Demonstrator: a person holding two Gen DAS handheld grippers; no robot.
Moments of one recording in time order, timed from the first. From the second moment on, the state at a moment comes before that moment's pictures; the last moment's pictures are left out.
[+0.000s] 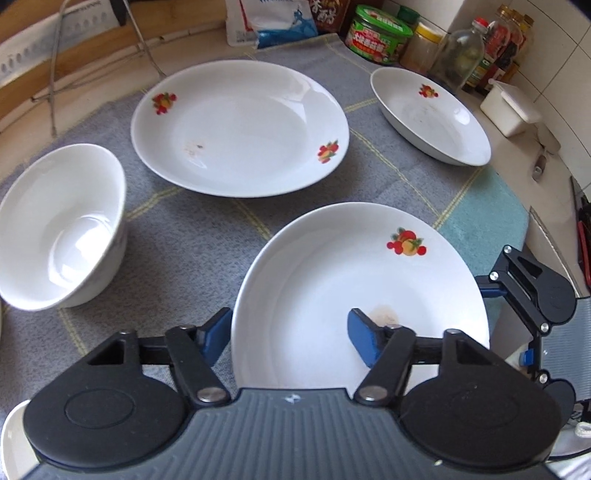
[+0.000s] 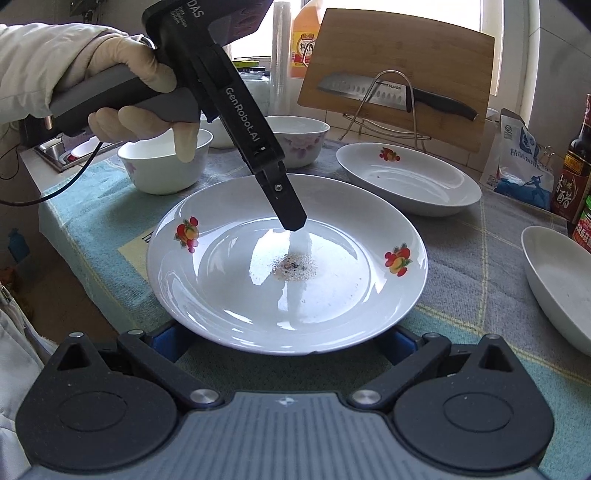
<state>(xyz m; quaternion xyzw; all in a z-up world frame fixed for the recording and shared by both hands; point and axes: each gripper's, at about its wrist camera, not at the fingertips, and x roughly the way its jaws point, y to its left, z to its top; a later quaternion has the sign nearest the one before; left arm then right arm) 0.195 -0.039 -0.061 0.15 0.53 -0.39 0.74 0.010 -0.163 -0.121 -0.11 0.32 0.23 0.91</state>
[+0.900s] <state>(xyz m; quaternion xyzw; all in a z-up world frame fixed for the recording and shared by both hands) 0.200 -0.049 -0.059 0.18 0.54 -0.41 0.72 0.013 -0.163 -0.110 -0.11 0.34 0.22 0.91</state>
